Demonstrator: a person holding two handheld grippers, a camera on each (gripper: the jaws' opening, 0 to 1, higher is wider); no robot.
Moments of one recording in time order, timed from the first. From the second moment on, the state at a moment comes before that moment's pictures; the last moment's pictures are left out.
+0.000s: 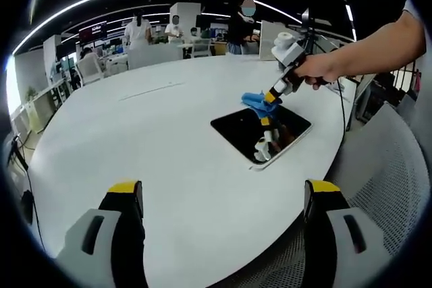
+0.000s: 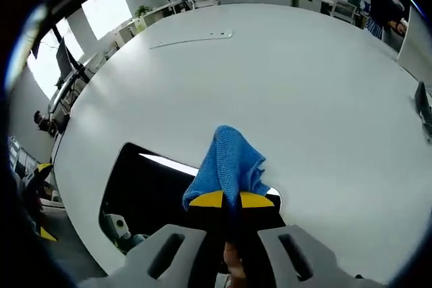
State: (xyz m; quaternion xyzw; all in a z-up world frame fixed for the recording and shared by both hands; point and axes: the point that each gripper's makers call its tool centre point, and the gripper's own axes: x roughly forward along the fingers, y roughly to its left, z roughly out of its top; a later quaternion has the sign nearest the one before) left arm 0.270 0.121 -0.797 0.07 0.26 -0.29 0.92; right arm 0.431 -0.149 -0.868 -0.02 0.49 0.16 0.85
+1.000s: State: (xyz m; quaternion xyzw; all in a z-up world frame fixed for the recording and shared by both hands) left arm 0.265 0.118 -0.802 0.07 0.27 -0.31 0.91; right arm 0.365 -0.135 -0.867 0.01 0.48 0.16 0.86
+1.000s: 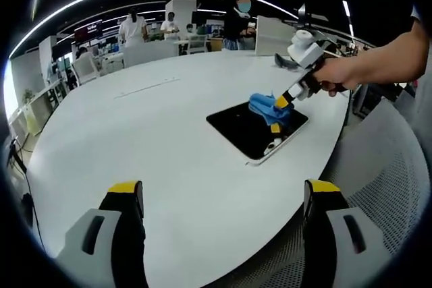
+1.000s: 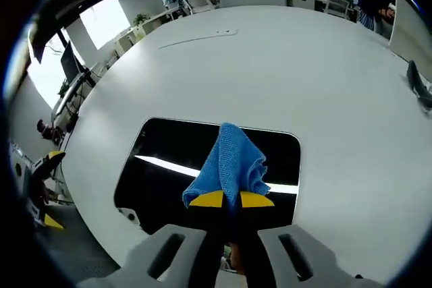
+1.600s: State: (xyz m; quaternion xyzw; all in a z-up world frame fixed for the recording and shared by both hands) left arm 0.268 0.117 -0.799 0.05 0.27 -0.30 0.91; right arm 0.337 -0.131 -0.867 0.02 0.48 0.17 0.86
